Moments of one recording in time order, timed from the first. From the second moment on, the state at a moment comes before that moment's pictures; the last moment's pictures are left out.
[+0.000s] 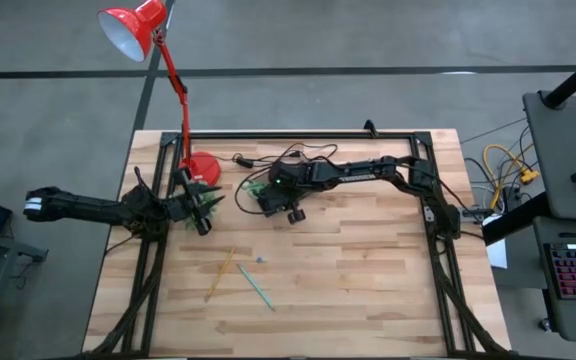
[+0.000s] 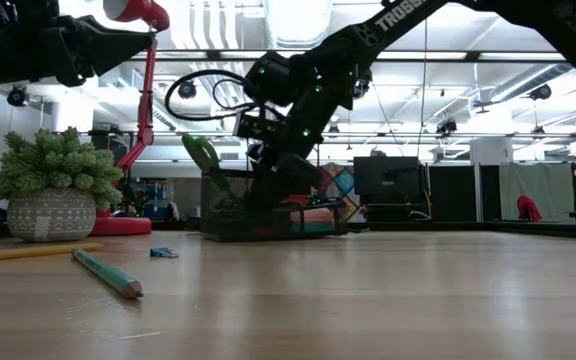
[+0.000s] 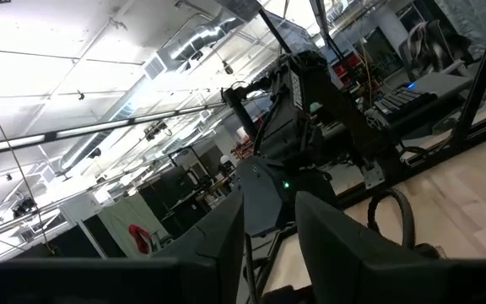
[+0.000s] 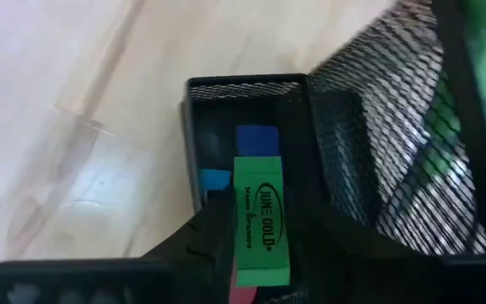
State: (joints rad) left arm -0.03 0.48 0.04 0.70 -0.25 0.69; right arm -0.20 2.16 1.60 -0.43 -0.07 -0.62
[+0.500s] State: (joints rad) left arm -0.03 0.48 0.04 0.70 -0.24 0.69; right arm -0.19 2.14 1.60 -0.43 -0.08 -0.53
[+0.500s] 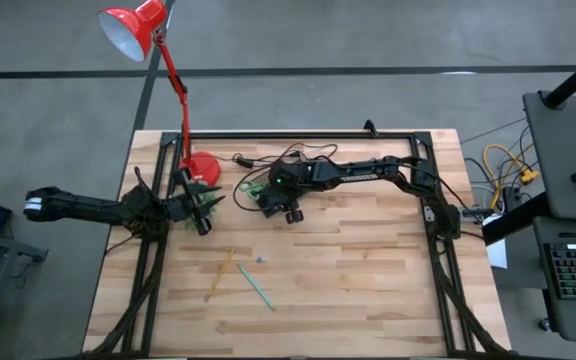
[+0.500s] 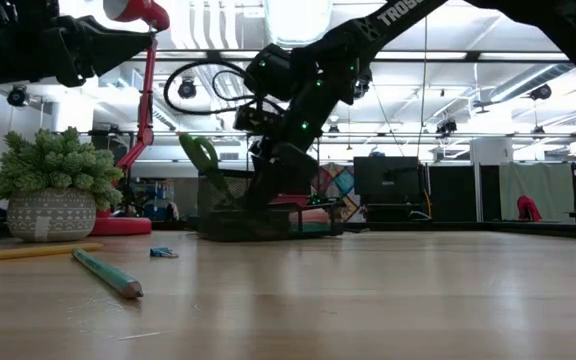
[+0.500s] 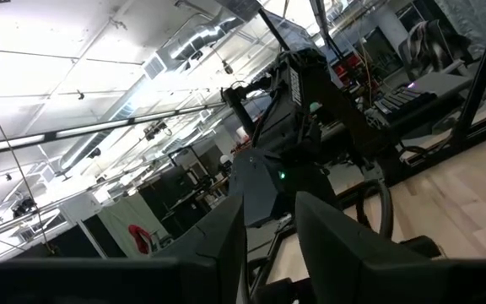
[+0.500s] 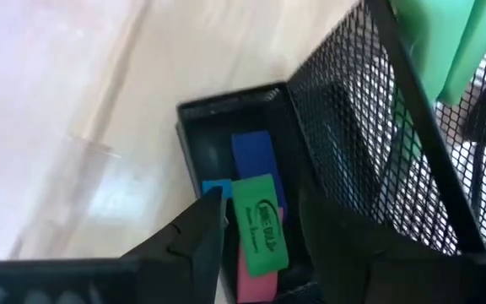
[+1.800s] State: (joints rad) left arm -0.03 0.48 0.04 0.69 -0.24 0.69; right arm -0.11 1.50 1.20 -0.37 -0.06 -0.22
